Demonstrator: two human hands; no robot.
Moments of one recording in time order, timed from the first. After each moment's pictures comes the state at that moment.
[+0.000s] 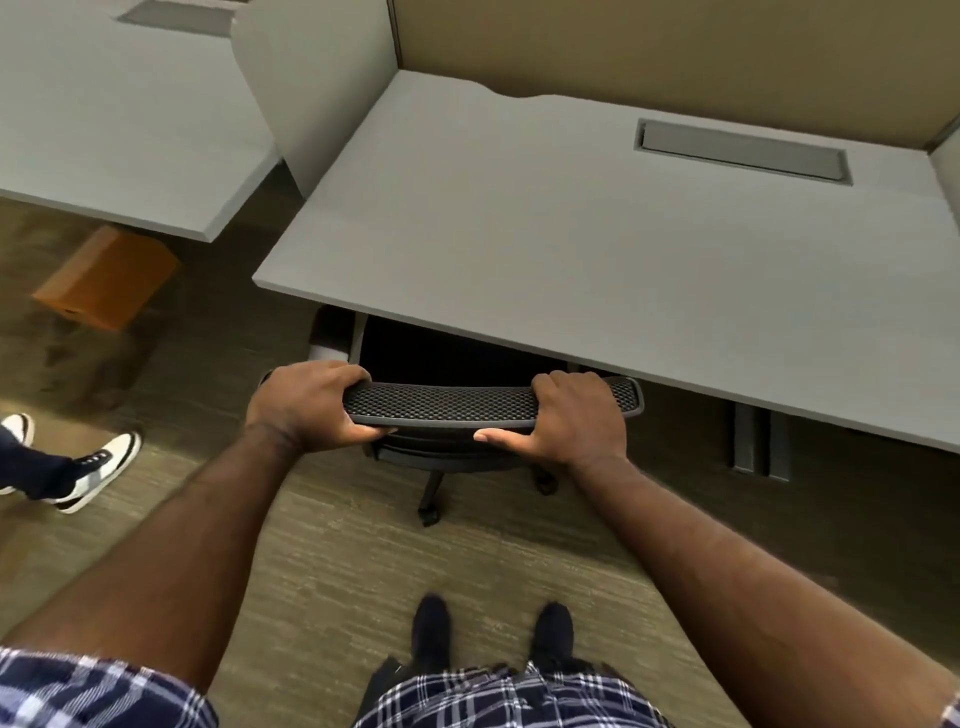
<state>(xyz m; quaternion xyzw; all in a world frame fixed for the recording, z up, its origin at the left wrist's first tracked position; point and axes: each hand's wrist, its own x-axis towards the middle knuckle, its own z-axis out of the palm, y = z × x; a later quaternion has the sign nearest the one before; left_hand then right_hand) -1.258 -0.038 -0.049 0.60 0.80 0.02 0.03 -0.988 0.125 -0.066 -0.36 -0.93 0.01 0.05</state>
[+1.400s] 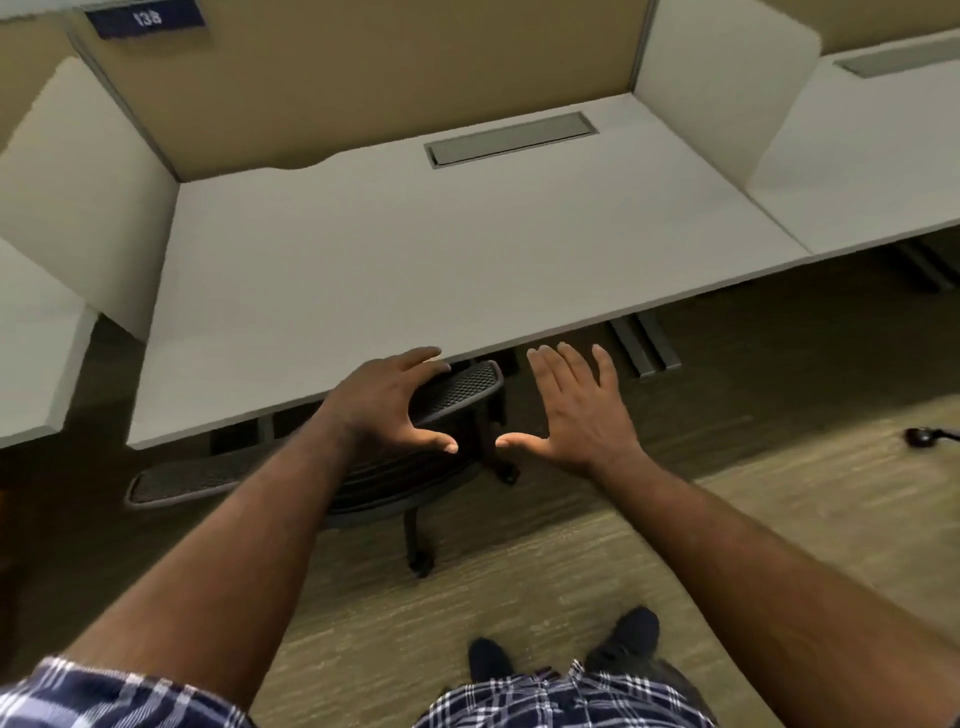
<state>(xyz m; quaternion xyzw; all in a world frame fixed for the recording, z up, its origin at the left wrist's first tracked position) -1.196 0.070 -0.018 0.84 0.53 0.00 0.12 -0.924 0.056 -0.051 -0.55 -0.83 -0.03 -0.01</state>
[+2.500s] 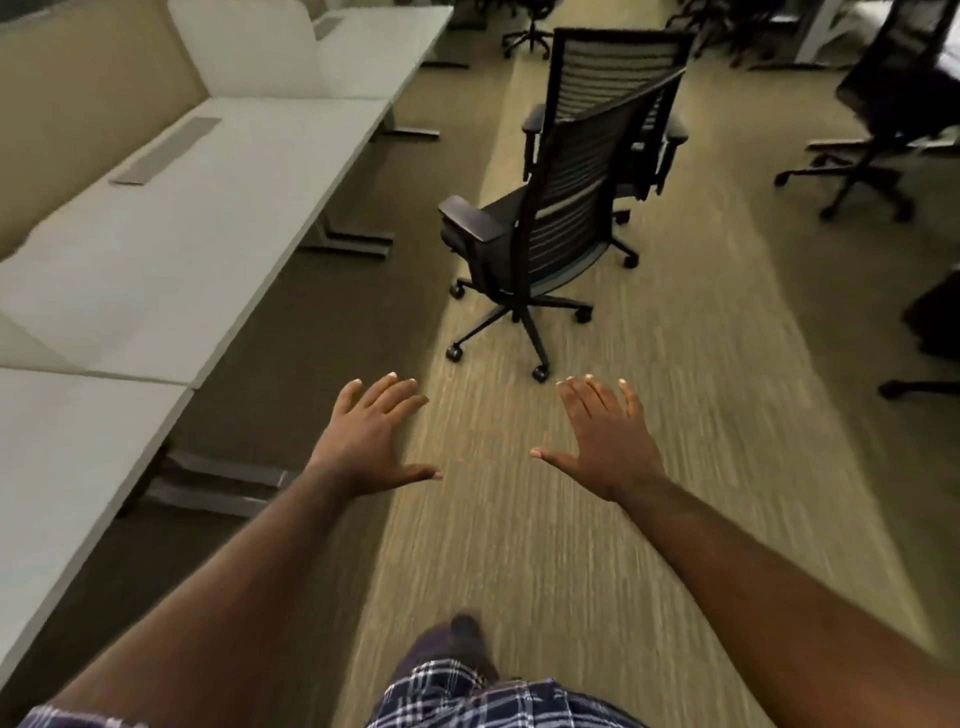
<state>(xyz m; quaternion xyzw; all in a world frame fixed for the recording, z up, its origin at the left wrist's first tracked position) -0.437 0.086 -0.045 1.00 0.03 -0.01 0.02 -0.295 -0.208 -0.063 -0.92 -0.38 -0.02 0.03</state>
